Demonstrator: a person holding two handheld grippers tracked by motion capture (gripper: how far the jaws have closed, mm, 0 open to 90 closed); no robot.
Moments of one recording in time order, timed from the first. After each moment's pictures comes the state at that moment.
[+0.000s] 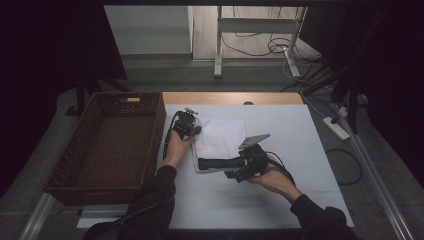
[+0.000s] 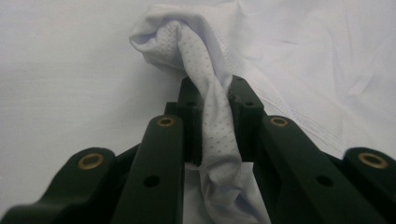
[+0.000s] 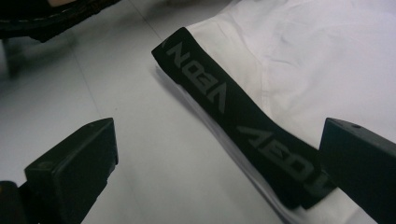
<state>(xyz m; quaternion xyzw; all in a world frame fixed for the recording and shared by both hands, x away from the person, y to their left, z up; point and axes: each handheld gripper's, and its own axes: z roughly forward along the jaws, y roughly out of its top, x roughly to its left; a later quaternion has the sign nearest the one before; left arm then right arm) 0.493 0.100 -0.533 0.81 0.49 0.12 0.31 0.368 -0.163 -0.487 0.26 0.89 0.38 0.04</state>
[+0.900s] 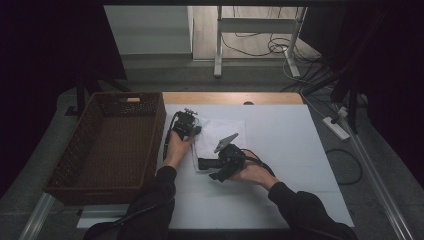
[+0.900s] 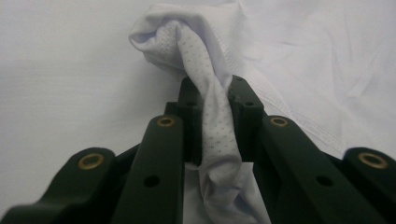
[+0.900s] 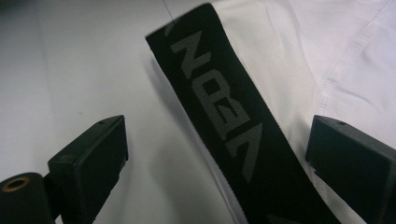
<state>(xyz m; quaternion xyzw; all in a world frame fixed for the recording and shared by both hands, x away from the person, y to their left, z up) 0.492 0.101 -0.534 0.80 0.49 0.12 0.32 0.393 -0.104 -0.524 0.17 0.94 0.31 0.04</state>
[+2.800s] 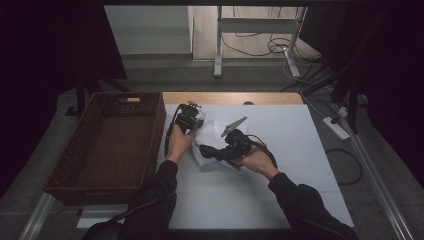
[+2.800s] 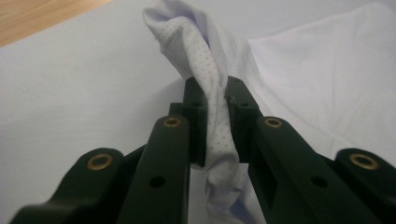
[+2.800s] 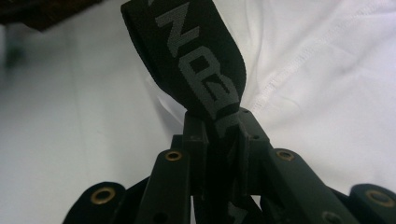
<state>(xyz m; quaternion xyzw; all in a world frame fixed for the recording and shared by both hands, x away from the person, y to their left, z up) 0.496 0.090 -0.498 0.81 0.47 0.14 0.31 0.423 -0.121 -0.488 0.18 0.92 0.34 -0.02</state>
